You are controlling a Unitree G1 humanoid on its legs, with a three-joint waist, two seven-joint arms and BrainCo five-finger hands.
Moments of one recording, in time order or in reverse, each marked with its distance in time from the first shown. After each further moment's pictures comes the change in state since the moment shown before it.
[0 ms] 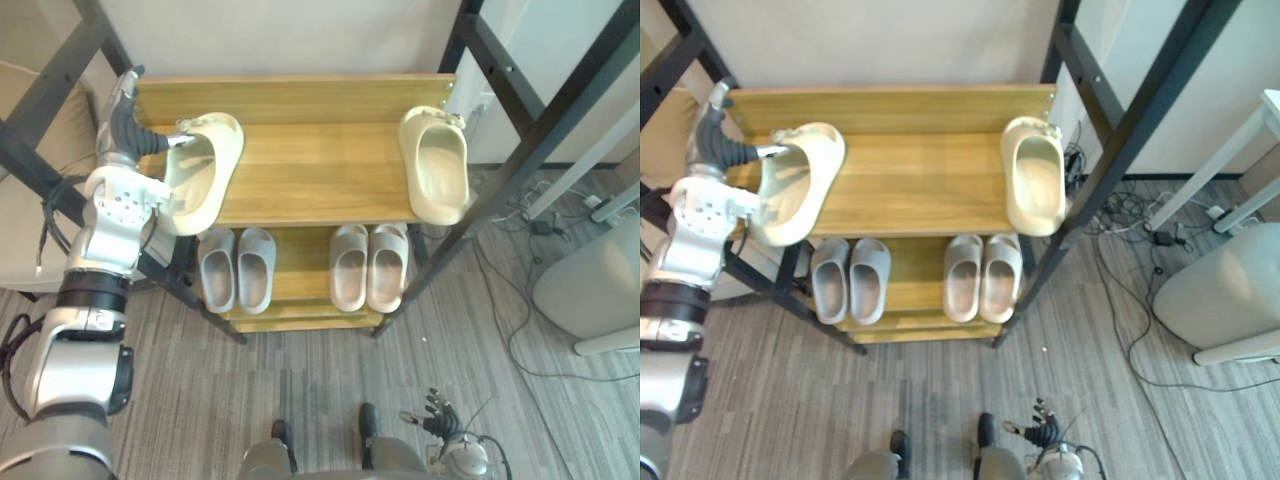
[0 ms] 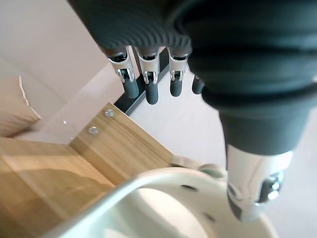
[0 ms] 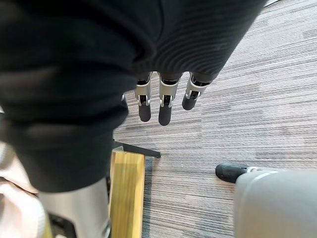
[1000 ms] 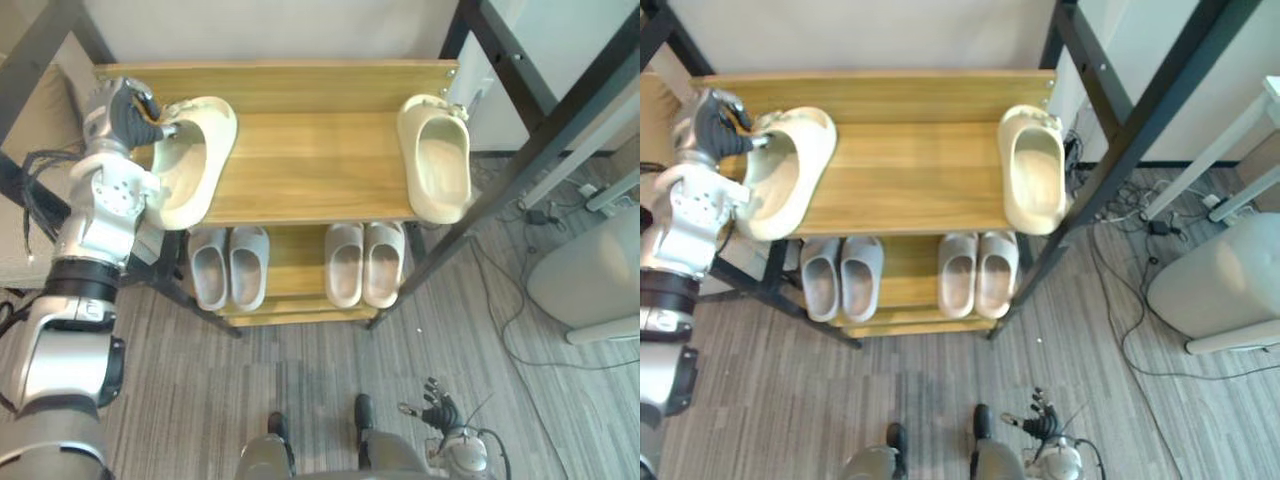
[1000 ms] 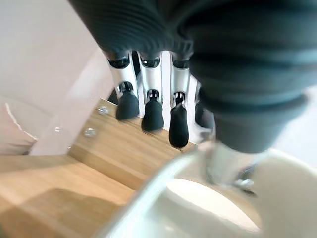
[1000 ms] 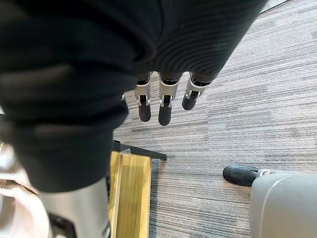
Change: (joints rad) left arm -0.057 0.019 -0.061 0.015 0.104 0.020 0.000; right arm 0.022 0.006 0.007 -0.039 -0.001 -0.010 -0.002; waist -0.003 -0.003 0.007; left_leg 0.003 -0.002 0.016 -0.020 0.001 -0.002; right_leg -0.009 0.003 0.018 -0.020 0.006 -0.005
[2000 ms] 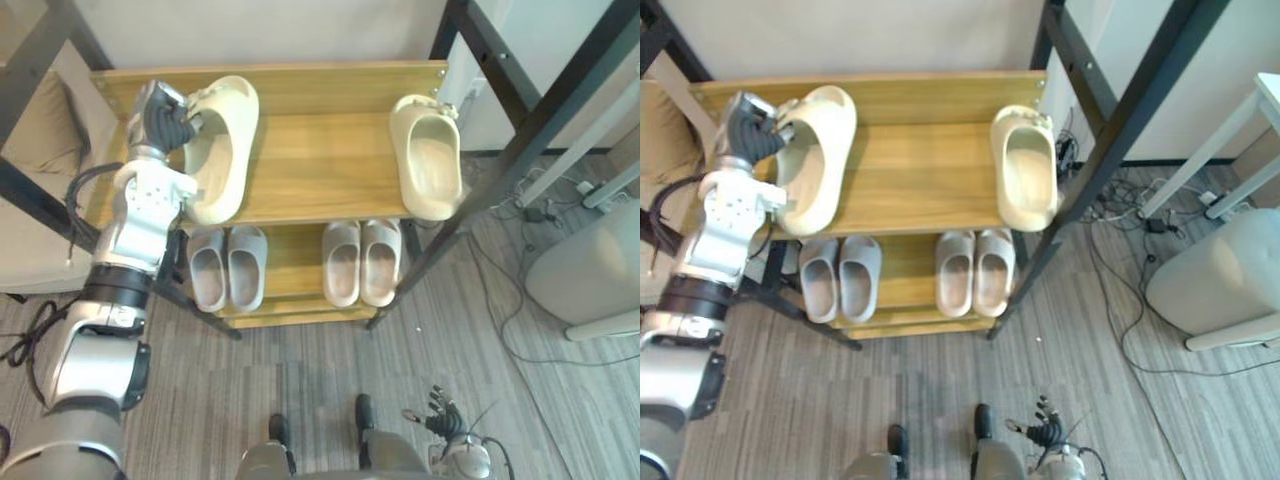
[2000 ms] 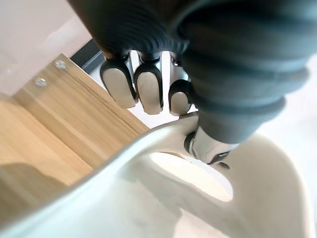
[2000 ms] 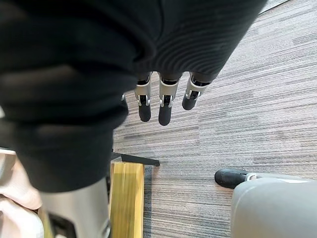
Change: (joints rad) left arm 0.054 -0.155 -0.002 -0.159 -0.157 -0.001 0.031; right arm 0.019 0.002 -0.020 0.024 0.000 0.004 -0.010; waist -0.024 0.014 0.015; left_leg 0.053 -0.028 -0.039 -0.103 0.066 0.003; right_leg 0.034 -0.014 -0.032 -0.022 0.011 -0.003
